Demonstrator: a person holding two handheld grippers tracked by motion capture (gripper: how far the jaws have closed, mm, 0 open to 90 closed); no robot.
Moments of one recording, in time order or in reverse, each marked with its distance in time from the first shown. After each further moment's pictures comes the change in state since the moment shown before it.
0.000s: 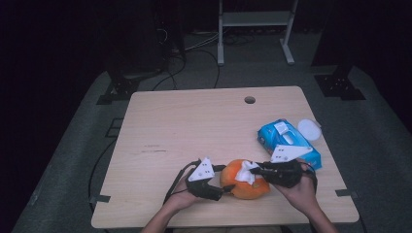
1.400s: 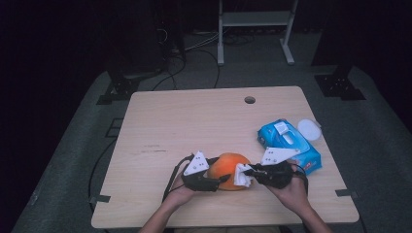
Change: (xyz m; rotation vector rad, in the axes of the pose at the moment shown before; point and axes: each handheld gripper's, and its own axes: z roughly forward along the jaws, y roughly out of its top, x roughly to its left) left arm 0.009 -0.001 -0.005 -0.034 0.089 -0.036; right arm 0.005 -0.003 0.027 0.030 0.011 -0.034
